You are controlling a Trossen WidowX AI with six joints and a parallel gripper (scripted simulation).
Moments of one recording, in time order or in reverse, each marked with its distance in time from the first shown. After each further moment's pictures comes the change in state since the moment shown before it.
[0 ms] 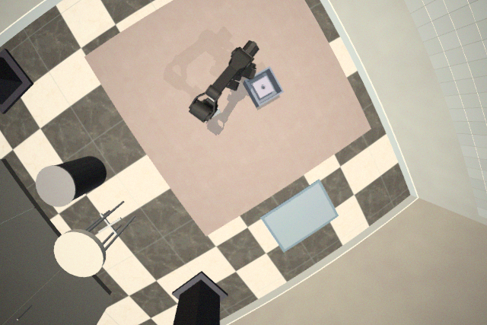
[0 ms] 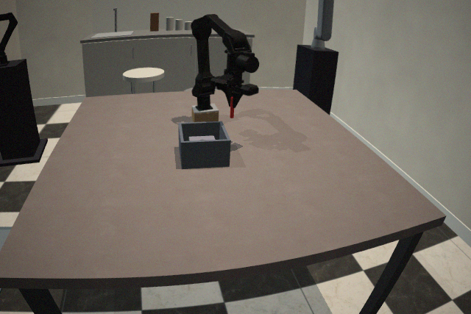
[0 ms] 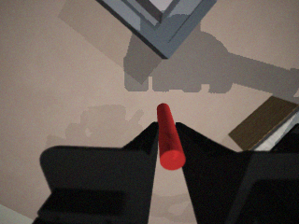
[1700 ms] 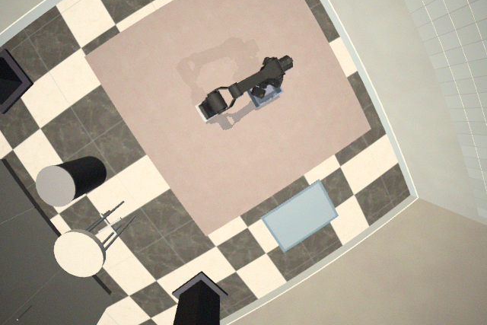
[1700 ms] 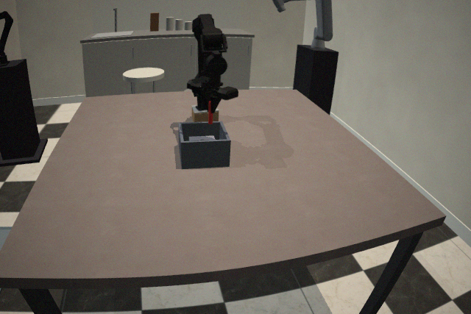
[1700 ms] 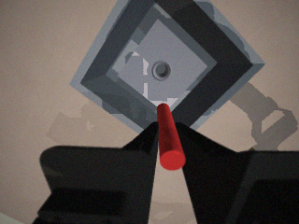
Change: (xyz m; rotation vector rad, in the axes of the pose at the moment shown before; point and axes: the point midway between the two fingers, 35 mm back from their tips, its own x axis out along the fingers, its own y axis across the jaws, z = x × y) arm -0.016 0.010 0.128 0.013 0.001 0.001
